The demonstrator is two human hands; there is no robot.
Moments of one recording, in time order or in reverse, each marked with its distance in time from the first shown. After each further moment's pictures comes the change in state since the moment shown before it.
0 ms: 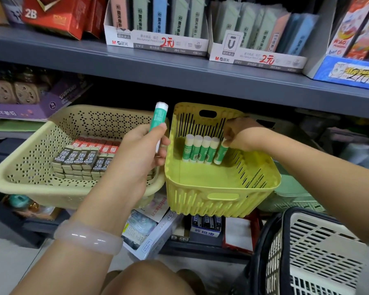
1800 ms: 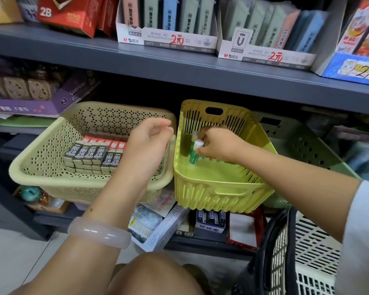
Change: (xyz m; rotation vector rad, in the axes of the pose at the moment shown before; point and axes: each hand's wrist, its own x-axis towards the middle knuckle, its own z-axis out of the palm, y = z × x) left_hand -0.001 -0.007 -0.009 0.283 0.041 0.202; right_hand 0.002 -0.049 0.035 0.255 0.084 -0.219
